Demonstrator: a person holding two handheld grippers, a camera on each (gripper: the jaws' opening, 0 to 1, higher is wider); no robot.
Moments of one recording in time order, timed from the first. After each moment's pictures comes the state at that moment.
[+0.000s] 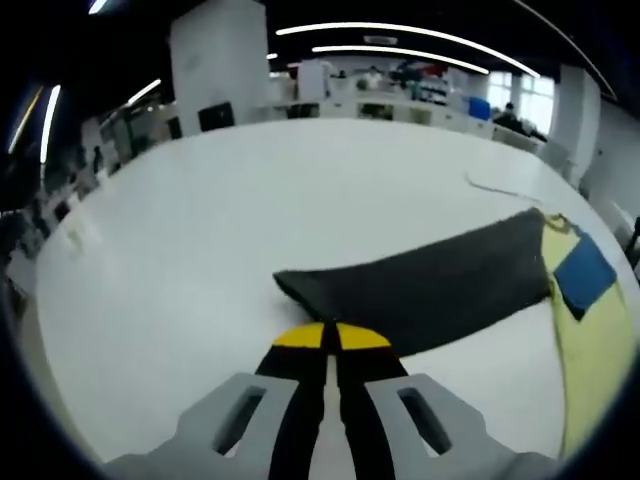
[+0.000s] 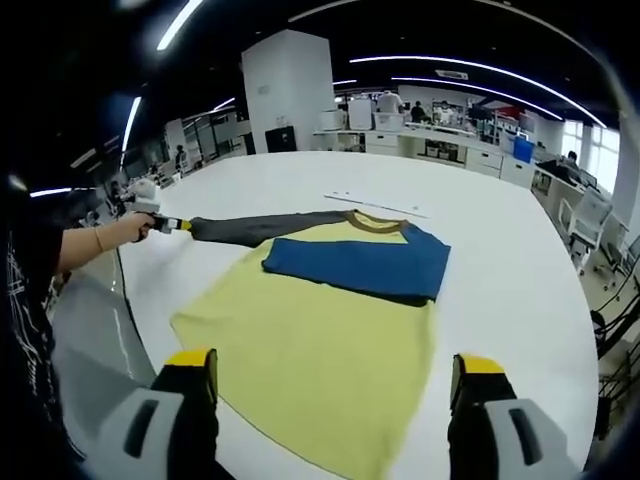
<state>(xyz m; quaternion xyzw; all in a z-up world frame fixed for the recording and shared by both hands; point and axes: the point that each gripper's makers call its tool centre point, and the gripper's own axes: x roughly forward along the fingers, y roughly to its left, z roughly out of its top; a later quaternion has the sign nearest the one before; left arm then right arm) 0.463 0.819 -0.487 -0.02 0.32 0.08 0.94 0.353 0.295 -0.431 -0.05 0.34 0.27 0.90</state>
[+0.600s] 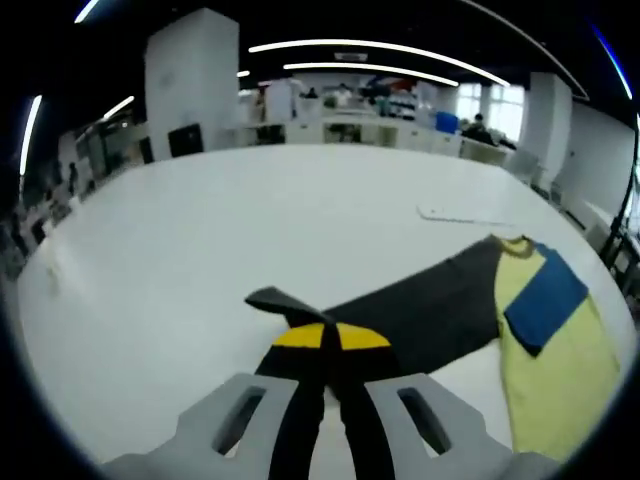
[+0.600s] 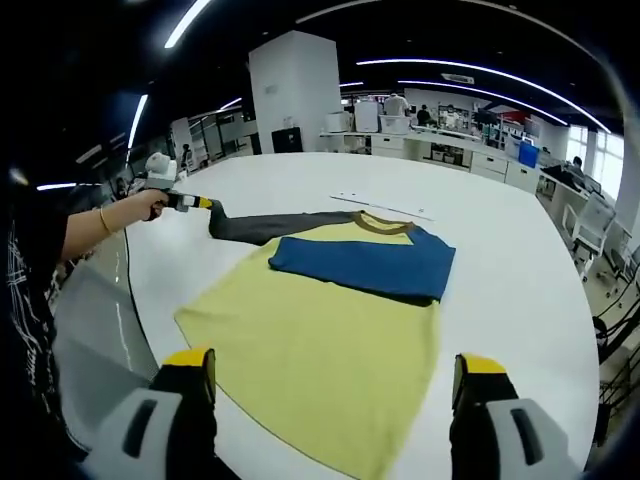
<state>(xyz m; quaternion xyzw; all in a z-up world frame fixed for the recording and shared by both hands) 0.501 0.759 -0.448 -0.01 0.28 0.02 0.96 0.344 0.298 -0.432 -0.06 0.33 0.28 0.90</state>
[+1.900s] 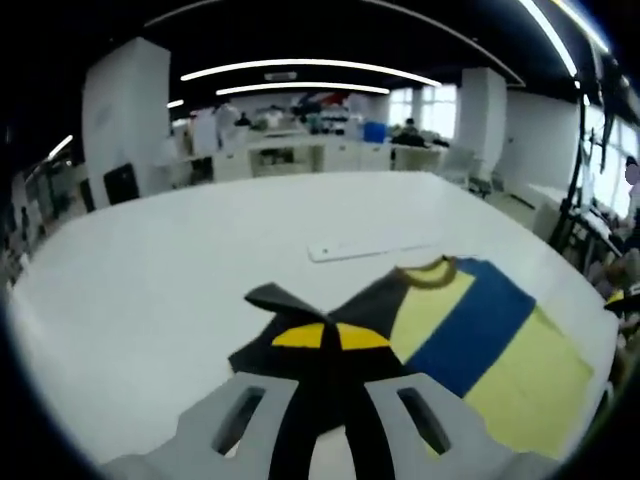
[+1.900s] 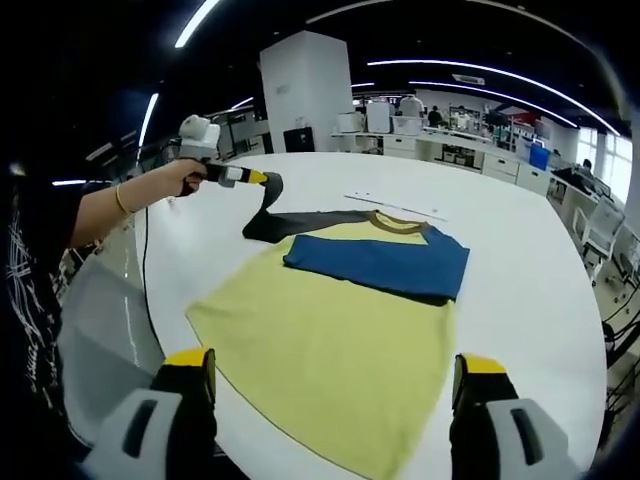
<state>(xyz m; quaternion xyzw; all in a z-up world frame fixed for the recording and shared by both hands) 0.547 0.615 -0.407 0.02 0.24 -0.12 0.96 0.337 0.309 -0.436 -0.05 0.33 0.30 0.89</state>
